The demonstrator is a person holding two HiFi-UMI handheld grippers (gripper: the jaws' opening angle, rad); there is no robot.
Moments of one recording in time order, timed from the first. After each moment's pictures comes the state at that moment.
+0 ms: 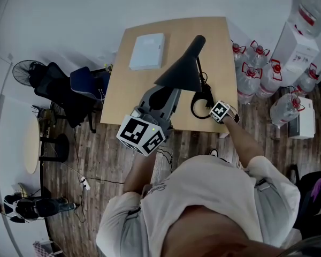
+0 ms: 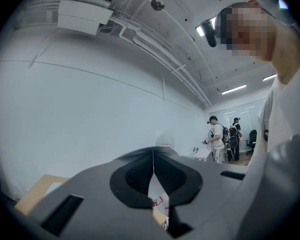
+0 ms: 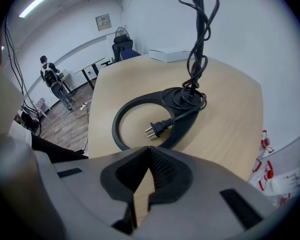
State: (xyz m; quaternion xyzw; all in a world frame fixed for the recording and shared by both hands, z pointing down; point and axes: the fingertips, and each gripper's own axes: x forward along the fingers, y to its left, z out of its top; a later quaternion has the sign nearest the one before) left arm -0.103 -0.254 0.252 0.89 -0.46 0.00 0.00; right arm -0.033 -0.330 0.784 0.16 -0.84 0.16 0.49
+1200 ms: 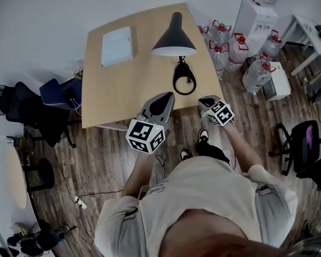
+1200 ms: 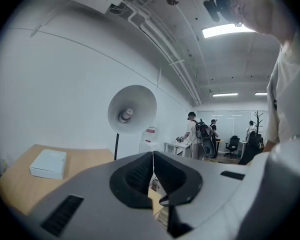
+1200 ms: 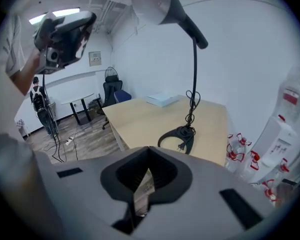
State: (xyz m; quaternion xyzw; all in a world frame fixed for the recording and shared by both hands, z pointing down) left arm -0.151 -0.154 0.380 0.92 -0.38 0.04 0.09; right arm -0.047 -0.183 0.625 0.32 -0.89 0.13 0.30
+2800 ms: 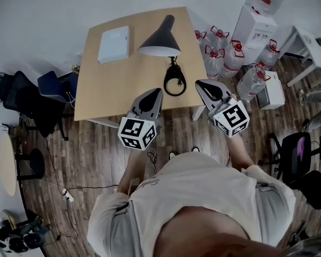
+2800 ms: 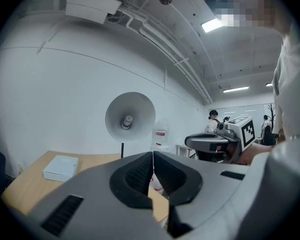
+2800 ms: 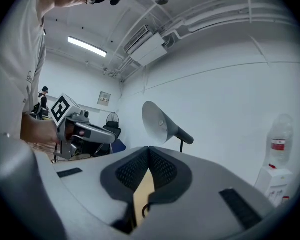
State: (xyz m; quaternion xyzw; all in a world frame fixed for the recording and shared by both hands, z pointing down) left arm -0.129 -0.150 0.361 0.89 -0.45 0.03 0.07; right arm -0.010 -0.157 0.351 0.37 -0.93 -0.07 0.04
